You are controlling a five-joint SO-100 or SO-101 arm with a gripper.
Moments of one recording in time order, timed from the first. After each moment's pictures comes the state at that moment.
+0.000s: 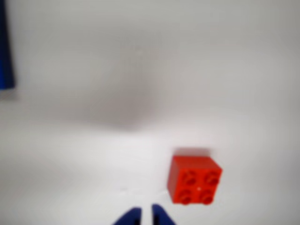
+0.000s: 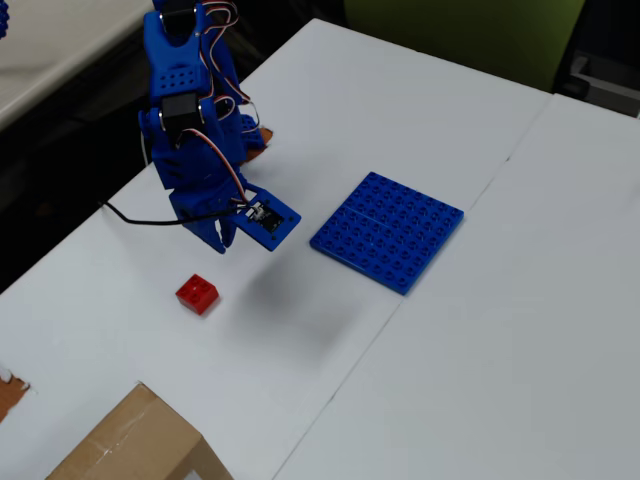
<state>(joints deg) 42.7 98.5 99.0 74.4 -139.6</state>
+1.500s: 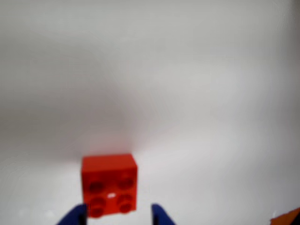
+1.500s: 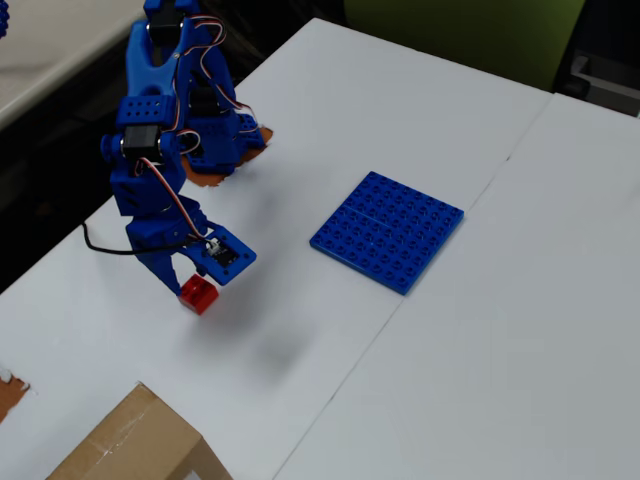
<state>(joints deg) 53.1 91.8 98.8 58.2 -148.9</state>
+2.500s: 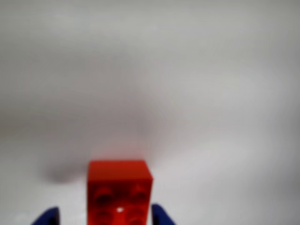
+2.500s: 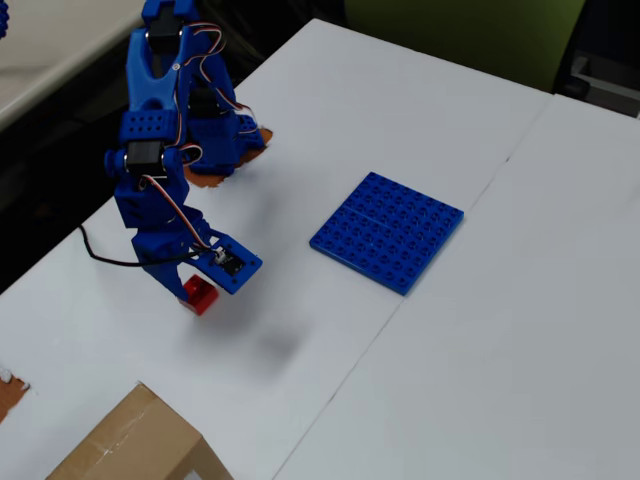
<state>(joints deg) 53.2 87.5 98.6 57.4 -152.1</state>
